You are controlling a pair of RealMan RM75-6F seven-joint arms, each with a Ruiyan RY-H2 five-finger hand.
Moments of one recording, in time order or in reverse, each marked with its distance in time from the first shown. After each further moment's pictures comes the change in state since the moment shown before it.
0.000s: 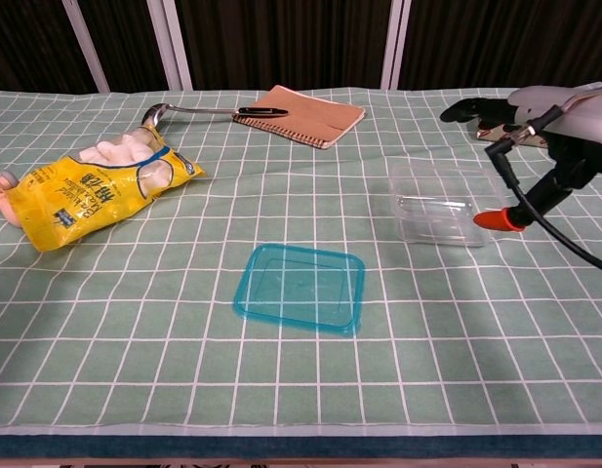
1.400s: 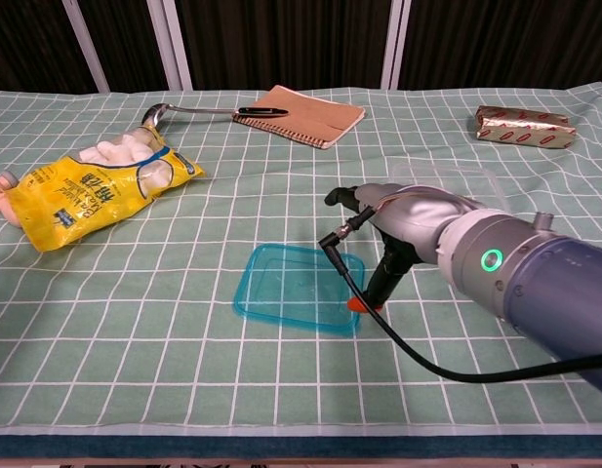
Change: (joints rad) left arm -0.007 0.022 -0.003 -0.025 -0.047 -0.031 -0.045; right arm 0.216 -0.462 0.026 0.220 0.274 0.130 -0.250
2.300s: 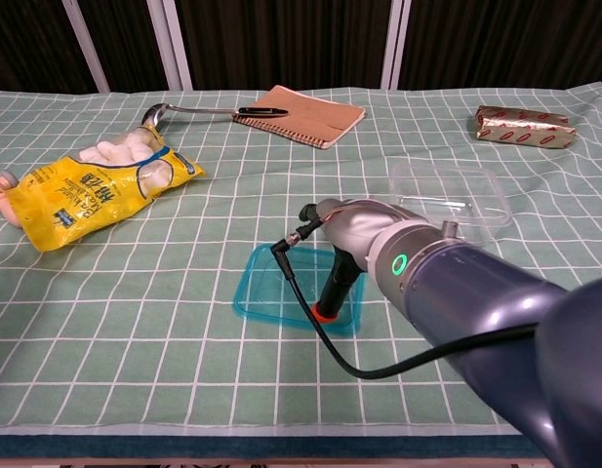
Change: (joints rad) left arm -0.006 0.013 -0.001 -0.013 -0.021 -0.017 -0.022; right arm 0.093 -0.180 0.133 0.113 0.174 0.070 -0.111
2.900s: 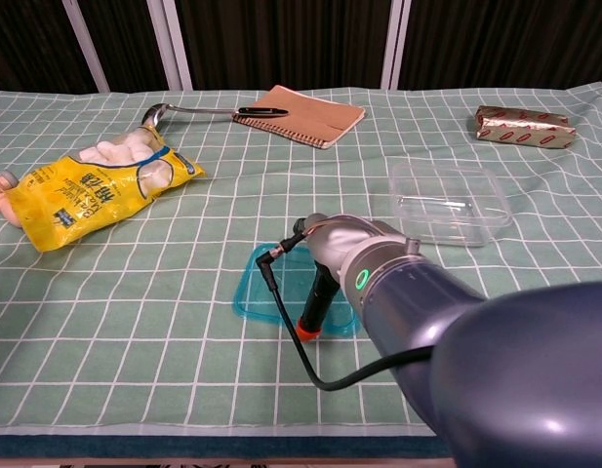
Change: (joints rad) left arm -0.001 0.003 0.000 -0.002 -0.007 -0.001 -0.004; right arm 0.032 -0.101 0.039 0.092 0.038 0.037 -0.016
